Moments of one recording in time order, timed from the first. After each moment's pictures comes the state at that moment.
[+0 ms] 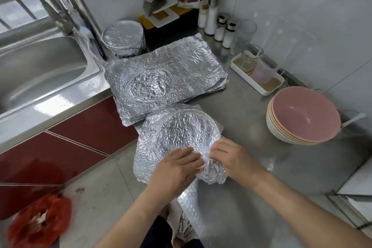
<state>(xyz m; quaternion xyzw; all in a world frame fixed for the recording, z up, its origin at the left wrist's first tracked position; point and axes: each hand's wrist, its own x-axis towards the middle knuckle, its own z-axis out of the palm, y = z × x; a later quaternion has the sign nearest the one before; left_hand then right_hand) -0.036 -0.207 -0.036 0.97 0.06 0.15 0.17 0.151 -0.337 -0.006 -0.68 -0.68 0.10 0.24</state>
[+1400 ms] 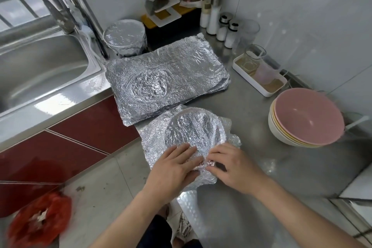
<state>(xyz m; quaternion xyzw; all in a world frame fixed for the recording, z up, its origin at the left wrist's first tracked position) -0.039 -0.201 -0.034 0.99 0.10 0.09 0.10 0.142 -0.340 -0.007 -0.72 -0.62 0.18 0.26</state>
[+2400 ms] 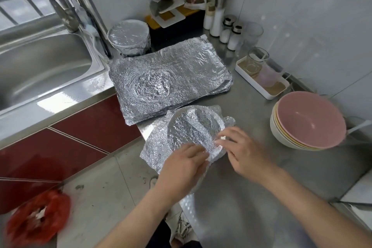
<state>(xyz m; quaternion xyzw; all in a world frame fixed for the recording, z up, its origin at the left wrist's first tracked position) -0.013 -0.215 -0.008 0.97 0.13 0.15 0.17 0.173 -0.334 0.004 -0.73 -0.65 0.05 0.20</state>
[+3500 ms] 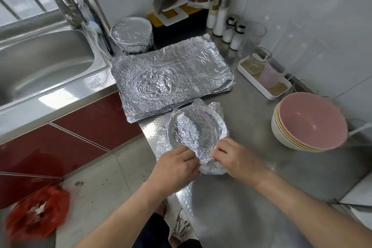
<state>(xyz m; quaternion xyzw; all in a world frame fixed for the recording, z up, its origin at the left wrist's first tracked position) -0.026 -0.200 -0.023 0.98 0.05 0.19 0.08 0.158 -0.329 -0.014 -0.67 -0.73 0.03 0.14</state>
